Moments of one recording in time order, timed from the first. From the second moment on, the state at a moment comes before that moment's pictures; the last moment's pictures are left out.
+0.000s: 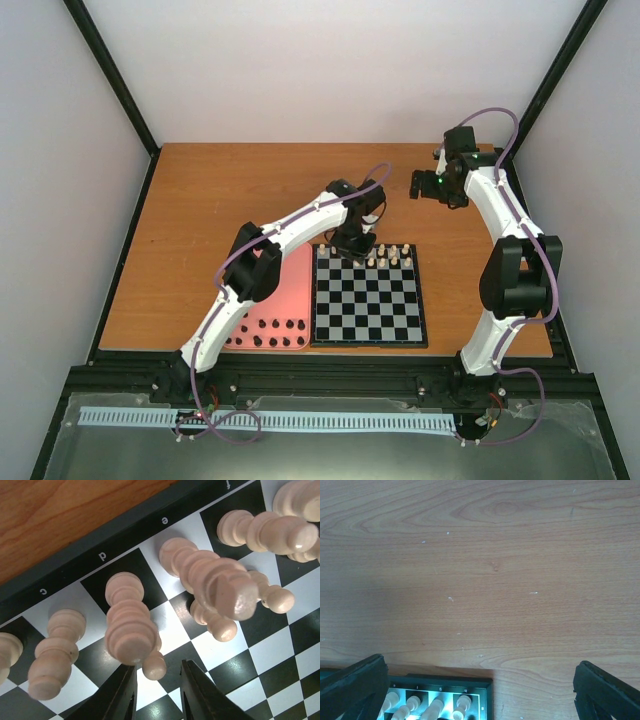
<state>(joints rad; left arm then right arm) -0.81 2.44 2.25 -1.28 0.20 -0.36 0.07 1.82 1.63 -0.90 -0.12 0.17</state>
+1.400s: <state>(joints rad) -0.81 2.42 2.20 -1.24 0.21 -0.36 0.07 1.81 1.60 -0.88 -0.17 0.17</state>
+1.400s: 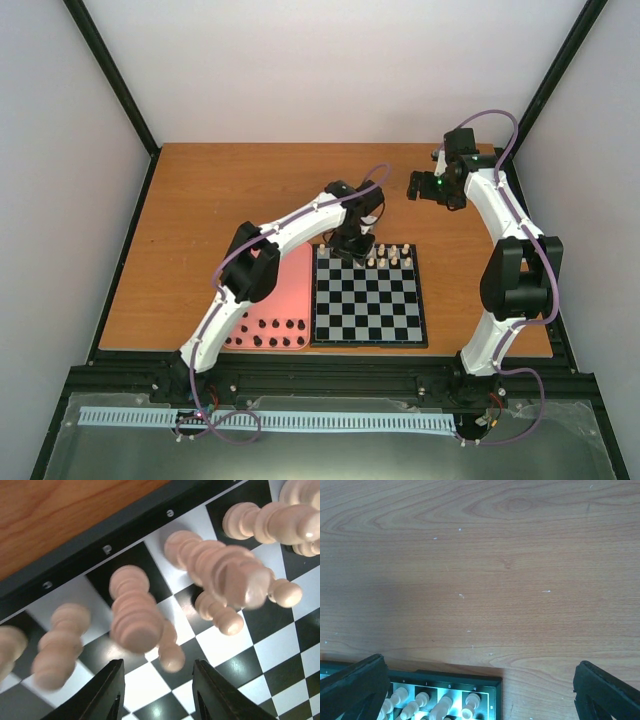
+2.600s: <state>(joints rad) -0.26 1.85 1.36 -1.03 -0.10 -0.40 0.07 1.80 1.60 -0.88 -0.20 0.16</state>
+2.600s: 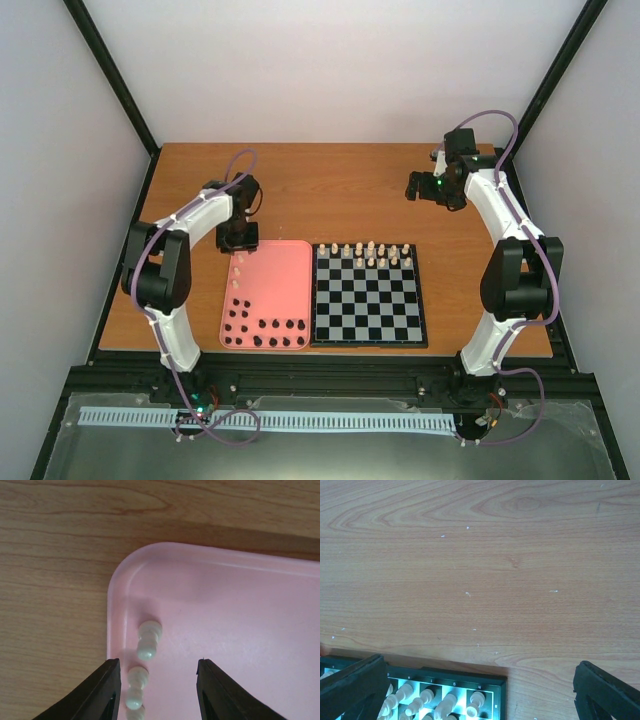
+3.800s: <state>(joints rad) -0.21 1.94 1.34 -0.96 -0.04 -0.37 0.07 1.82 1.60 -0.89 -0.20 0.15</state>
